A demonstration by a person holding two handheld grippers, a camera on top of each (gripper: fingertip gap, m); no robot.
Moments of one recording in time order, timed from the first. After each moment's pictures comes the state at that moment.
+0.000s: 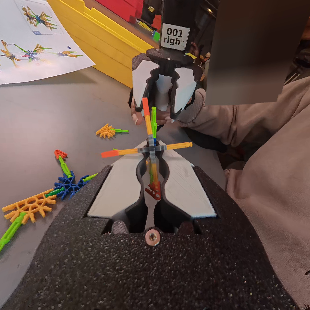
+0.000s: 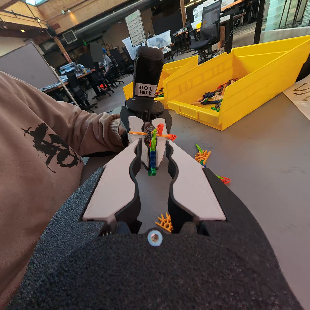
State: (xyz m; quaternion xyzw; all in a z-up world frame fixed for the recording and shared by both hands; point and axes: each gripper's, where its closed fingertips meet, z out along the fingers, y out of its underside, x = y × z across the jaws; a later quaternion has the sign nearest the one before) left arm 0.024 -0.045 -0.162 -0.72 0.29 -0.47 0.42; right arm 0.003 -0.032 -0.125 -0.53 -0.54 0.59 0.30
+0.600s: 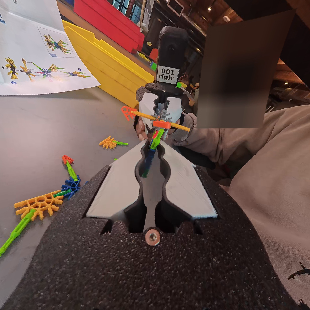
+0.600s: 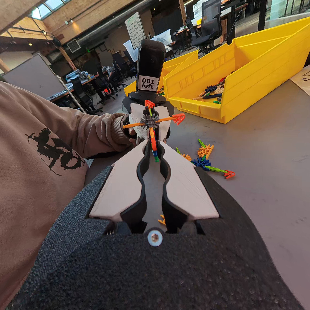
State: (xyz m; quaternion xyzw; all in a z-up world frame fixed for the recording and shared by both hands) left arm 0.006 -0.037 -0.140 -0.69 0.23 -0.52 0.45; right arm 0.003 -0.031 -0.133 -0.54 -0.52 0.61 0.27
